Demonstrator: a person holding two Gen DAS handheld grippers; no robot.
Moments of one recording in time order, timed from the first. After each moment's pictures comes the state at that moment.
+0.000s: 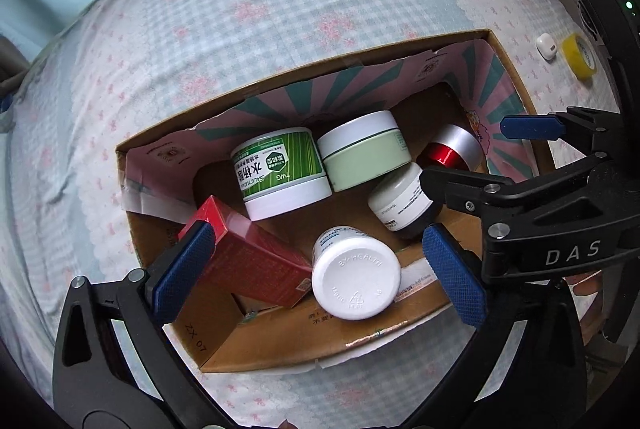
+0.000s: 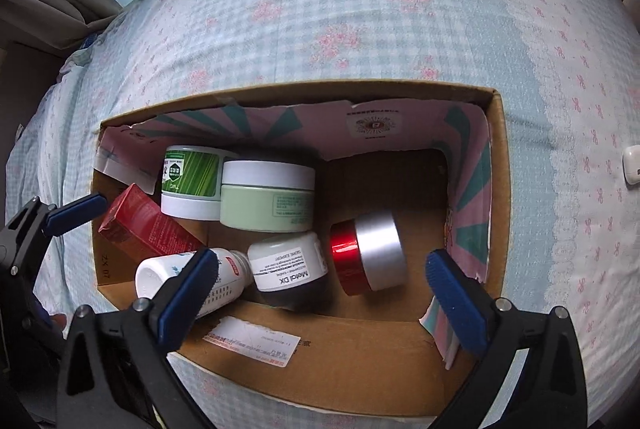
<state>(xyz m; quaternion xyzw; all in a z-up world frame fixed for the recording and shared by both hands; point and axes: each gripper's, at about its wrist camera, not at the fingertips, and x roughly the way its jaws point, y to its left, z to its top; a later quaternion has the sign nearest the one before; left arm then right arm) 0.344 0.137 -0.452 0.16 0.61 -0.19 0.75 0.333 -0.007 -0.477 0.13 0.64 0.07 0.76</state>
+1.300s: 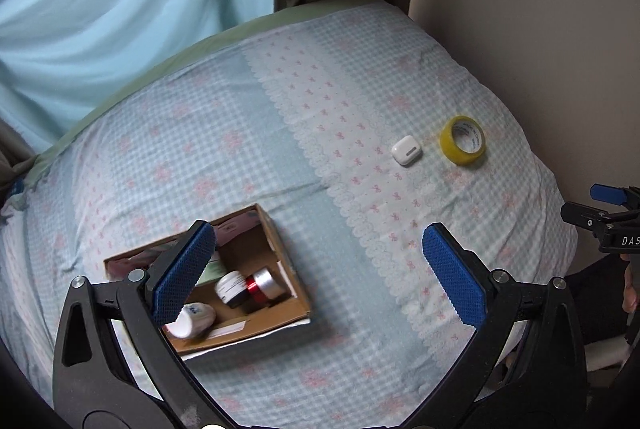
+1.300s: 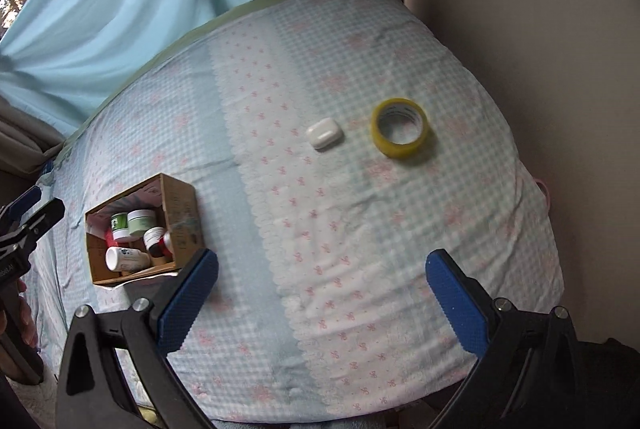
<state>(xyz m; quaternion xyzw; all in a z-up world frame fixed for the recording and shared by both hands) 0.270 -0.115 -0.253 0.16 0.51 -0.25 0.81 0.132 -0.339 -0.290 0.19 0.57 -0.14 0.79</state>
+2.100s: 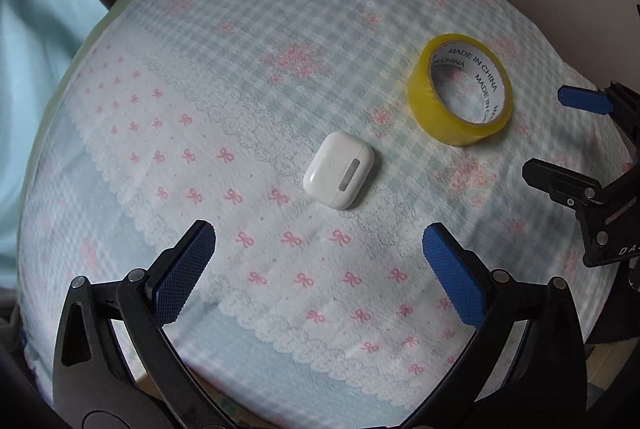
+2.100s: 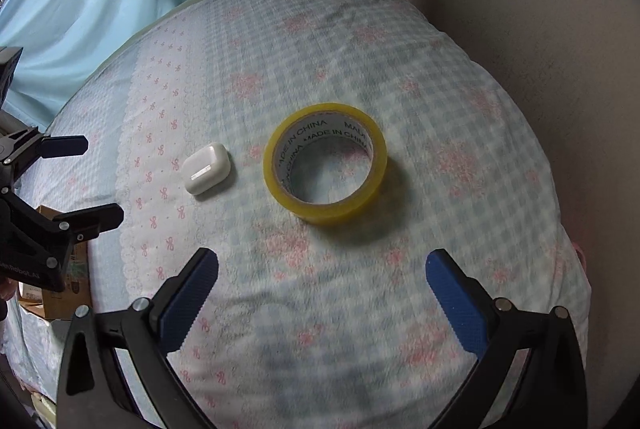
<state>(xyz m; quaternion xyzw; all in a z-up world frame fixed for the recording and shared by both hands) 0.335 -0.341 -0.494 0.33 0.53 -0.36 0.70 0.210 -0.456 -0.479 0.16 0.52 -0.10 0.83</state>
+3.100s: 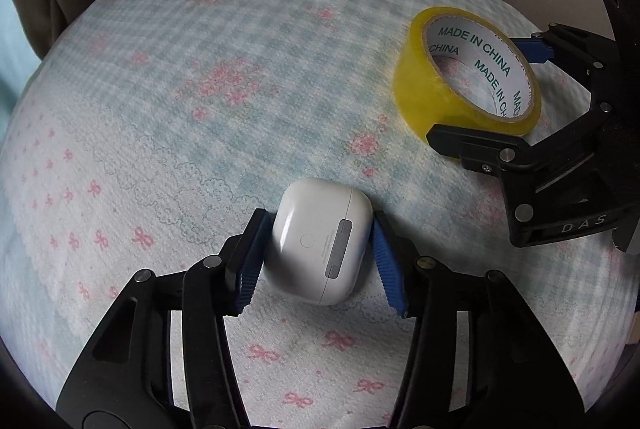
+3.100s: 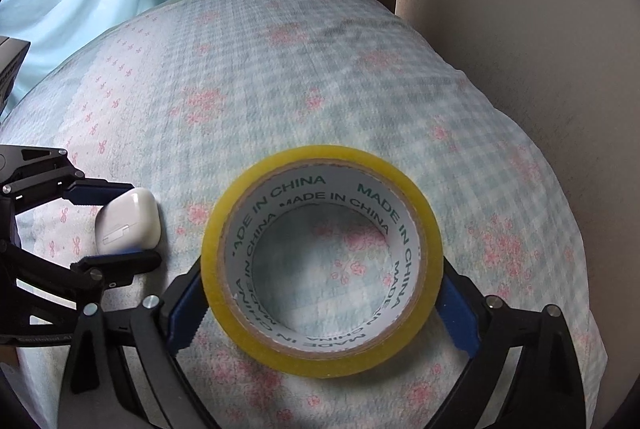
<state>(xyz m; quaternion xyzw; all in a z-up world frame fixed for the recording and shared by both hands) 0.341 -0.359 -0.570 0.32 0.46 -0.47 0.69 0.272 -0.448 -0.536 0.08 0.48 -0.16 0.86</state>
